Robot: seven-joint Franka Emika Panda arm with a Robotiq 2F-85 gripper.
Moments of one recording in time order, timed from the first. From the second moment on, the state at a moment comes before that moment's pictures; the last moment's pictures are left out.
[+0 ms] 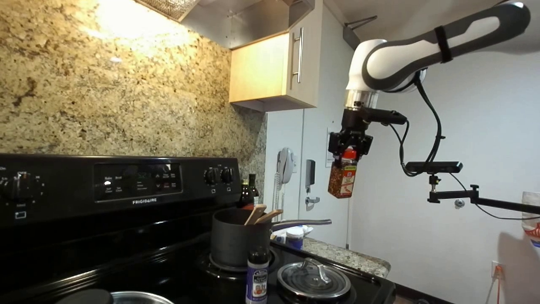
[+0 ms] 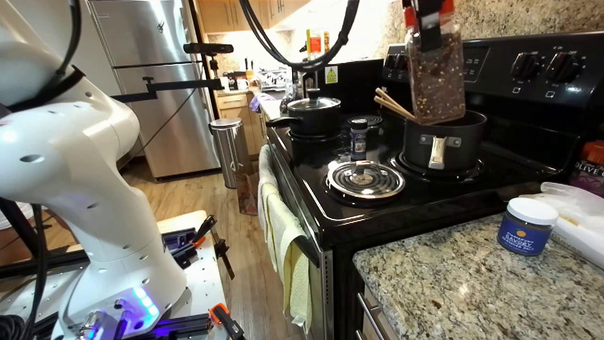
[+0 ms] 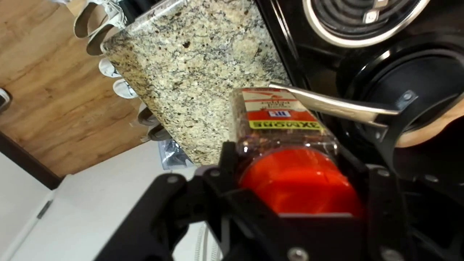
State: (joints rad) arm -0.24 -0.38 -0.14 -2.13 -0.17 2.00 0.37
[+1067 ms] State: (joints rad) arm -0.14 -0.54 -0.06 -2.20 -0.13 1.91 0.20
